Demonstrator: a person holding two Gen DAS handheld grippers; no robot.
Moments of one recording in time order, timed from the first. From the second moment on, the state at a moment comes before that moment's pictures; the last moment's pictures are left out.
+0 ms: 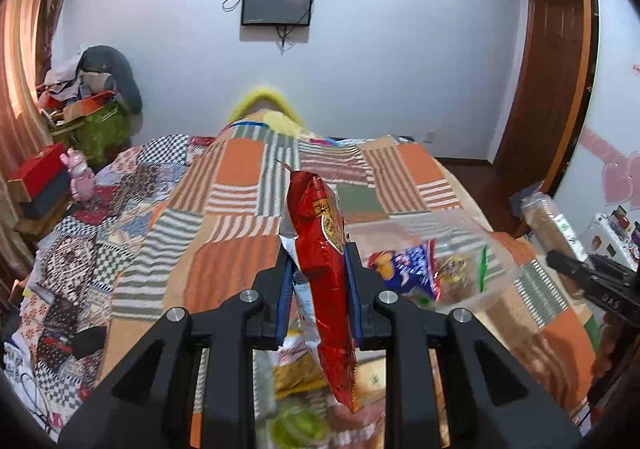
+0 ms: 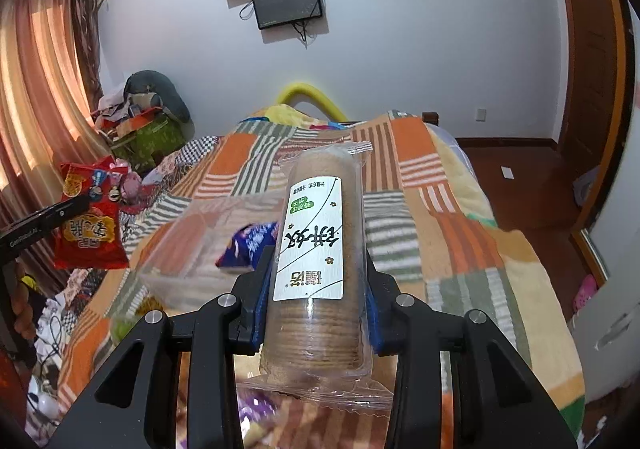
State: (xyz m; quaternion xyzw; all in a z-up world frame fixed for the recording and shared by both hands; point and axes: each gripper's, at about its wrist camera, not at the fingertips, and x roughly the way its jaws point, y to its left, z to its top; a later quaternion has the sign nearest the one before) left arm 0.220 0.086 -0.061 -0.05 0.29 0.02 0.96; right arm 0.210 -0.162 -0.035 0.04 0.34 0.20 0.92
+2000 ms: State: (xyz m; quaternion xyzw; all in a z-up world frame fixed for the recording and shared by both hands) left arm 0.154 0.046 -0.088 0.00 0.38 -0.02 0.92; right arm 0.162 -0.164 -0.028 0.00 0.37 0.21 0.90
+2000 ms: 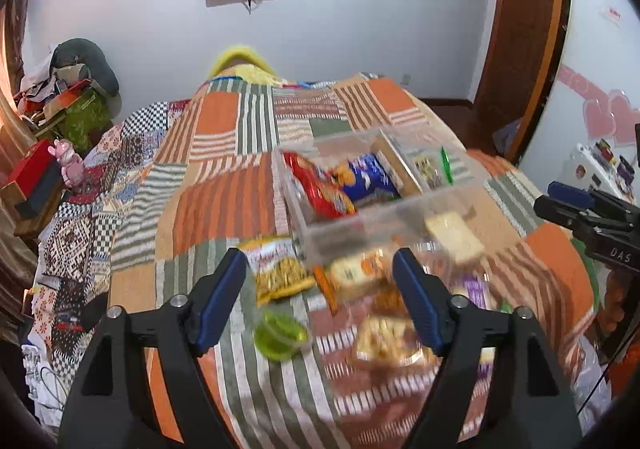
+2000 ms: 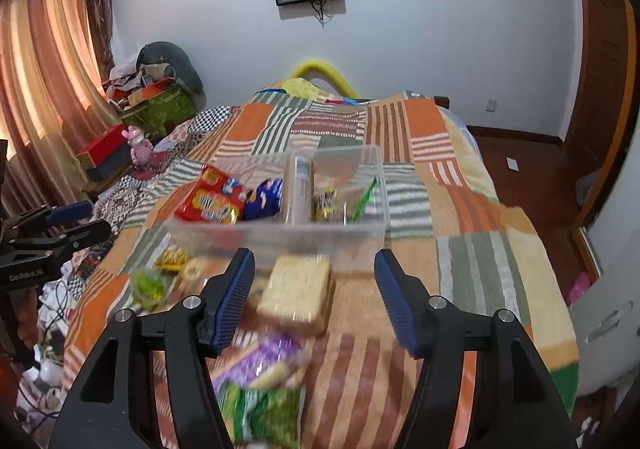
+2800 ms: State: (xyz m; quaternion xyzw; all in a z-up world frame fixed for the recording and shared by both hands) left arm 0.147 0.000 -0.179 -0.03 0.47 -0.09 0.87; right arm 0.117 -0.146 -0.112 -0.01 0.48 0.24 0.85
